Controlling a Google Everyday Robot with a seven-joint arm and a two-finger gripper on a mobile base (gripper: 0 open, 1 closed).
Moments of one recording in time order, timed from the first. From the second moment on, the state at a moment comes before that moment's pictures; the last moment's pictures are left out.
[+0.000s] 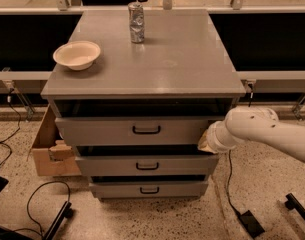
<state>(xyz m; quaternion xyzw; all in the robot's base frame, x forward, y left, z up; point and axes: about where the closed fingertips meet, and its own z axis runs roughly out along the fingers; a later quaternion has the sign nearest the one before) 0.605 -0.198 0.582 -0.65 0.72 -0.03 0.24</state>
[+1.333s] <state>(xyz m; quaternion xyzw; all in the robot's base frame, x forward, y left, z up) 0.488 -0.164 0.621 -0.73 0.66 0.02 0.17</state>
